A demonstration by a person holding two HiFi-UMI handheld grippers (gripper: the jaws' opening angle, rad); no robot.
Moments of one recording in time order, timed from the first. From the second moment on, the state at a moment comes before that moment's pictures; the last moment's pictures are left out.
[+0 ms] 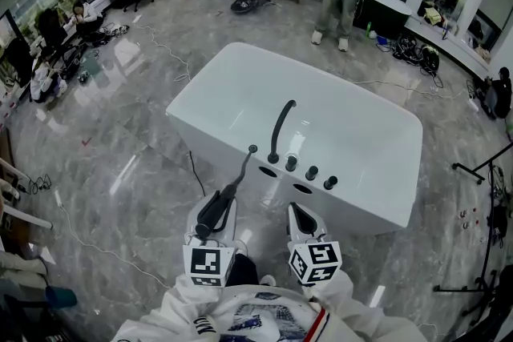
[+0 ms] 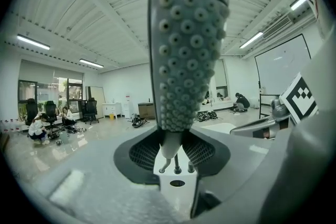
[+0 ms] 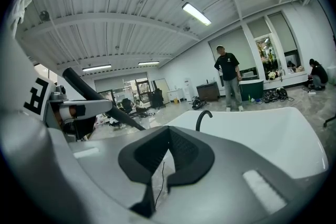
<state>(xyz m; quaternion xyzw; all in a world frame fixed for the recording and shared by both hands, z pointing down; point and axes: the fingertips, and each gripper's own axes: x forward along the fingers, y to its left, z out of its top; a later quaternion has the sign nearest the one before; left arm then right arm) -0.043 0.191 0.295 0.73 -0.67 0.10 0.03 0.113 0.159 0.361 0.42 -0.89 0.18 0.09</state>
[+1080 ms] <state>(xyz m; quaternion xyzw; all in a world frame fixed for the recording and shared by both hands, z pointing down) -0.096 0.090 0.232 0.77 -0.63 0.07 -0.03 0.034 0.064 0.337 0.45 -0.88 0.17 0.07</state>
